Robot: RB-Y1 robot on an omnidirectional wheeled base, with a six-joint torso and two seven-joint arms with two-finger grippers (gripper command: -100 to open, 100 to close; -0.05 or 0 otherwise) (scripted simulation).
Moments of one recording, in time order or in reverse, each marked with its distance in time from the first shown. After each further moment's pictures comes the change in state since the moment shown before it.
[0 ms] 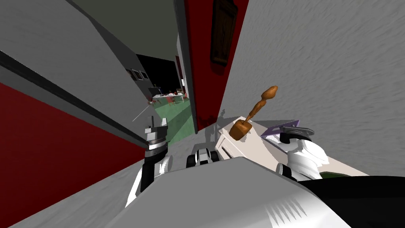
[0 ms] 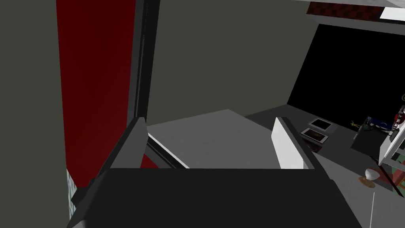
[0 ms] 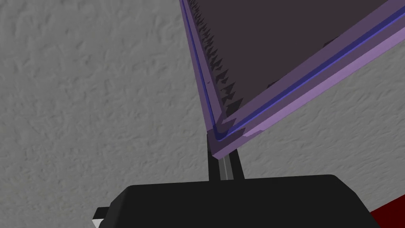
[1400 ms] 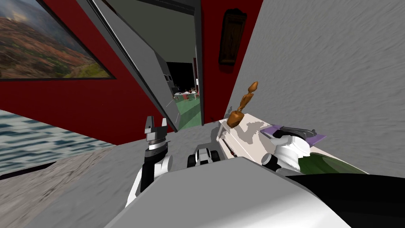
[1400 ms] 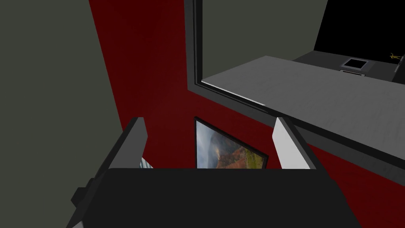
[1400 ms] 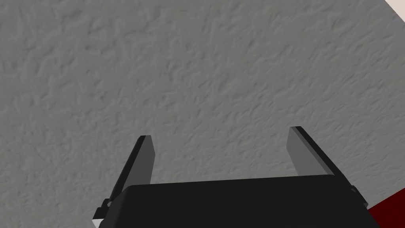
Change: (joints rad) left arm 0.000 0.000 0.000 0.000 0.000 0.000 0.000; right arm -0.164 0.070 -0.121 0.014 0.097 0.158 0.206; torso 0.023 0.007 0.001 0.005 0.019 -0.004
